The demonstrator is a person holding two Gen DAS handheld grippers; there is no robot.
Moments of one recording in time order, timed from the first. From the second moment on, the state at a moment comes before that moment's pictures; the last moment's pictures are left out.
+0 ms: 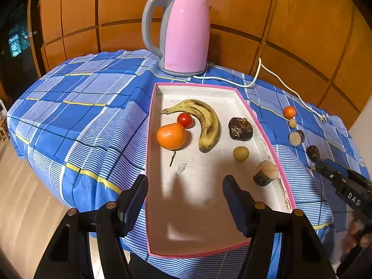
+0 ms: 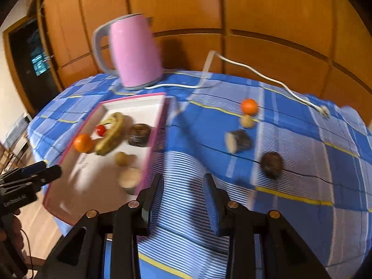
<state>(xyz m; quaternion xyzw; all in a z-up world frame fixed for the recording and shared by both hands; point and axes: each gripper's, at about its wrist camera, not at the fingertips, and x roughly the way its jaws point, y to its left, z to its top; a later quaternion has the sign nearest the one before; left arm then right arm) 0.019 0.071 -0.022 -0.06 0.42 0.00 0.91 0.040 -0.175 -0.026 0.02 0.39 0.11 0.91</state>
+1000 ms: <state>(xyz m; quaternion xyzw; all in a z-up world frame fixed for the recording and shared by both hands) 0.032 -0.005 -0.005 0.00 0.42 -0.13 0.90 0.026 -0.286 -0.055 0.09 0.42 -0.03 0.90</state>
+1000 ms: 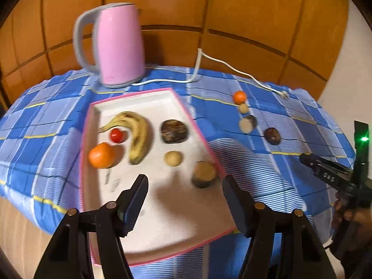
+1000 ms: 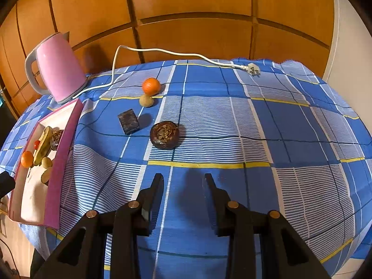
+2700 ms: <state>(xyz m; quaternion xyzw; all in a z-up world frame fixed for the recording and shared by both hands) 0.163 -0.163 -0.052 0.05 0.47 -0.26 0.84 0.028 -0.347 -0.079 0.14 0.43 -0.06 0.89</state>
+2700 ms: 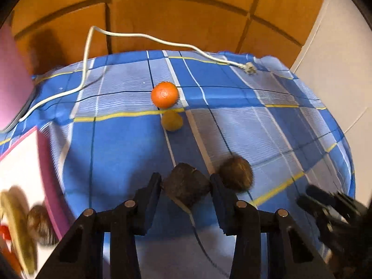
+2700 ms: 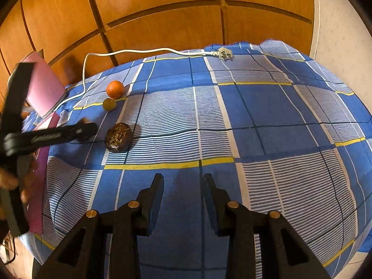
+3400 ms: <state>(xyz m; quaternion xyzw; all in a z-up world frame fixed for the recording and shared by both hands) 0.069 -0.140 -0.072 0.07 0.42 -0.27 0.86 0.127 -0.330 -0.037 0.13 0.43 0.11 0.89</state>
